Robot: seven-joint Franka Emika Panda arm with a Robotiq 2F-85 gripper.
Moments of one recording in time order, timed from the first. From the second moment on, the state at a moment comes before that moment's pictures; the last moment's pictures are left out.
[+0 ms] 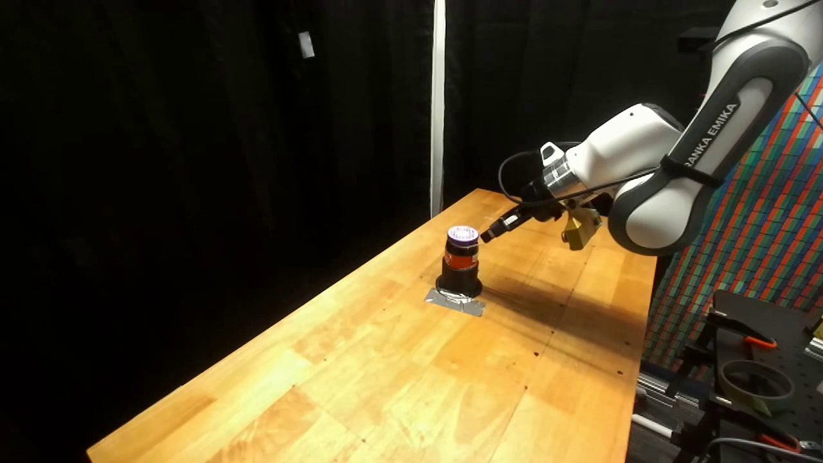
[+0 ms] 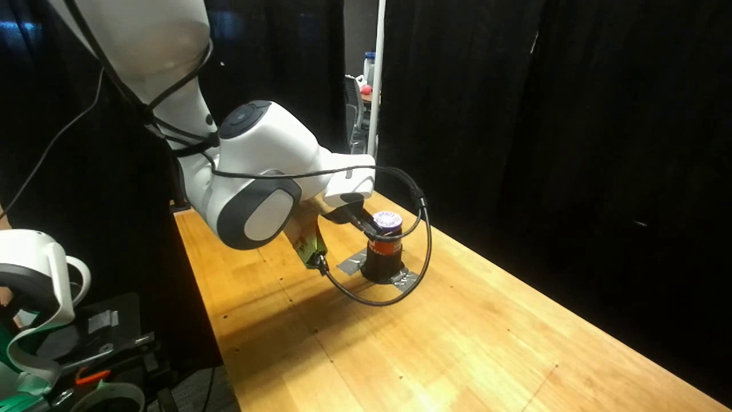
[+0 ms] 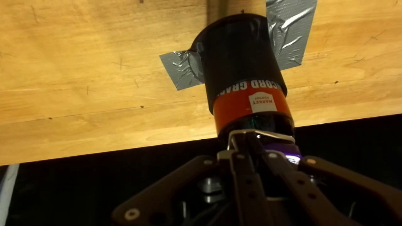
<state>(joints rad) 0.12 0.38 0.00 -2.47 -0.06 3.61 0.19</state>
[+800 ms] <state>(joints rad) -0.05 0.45 0.10 -2.50 -0.20 3.88 0.20</state>
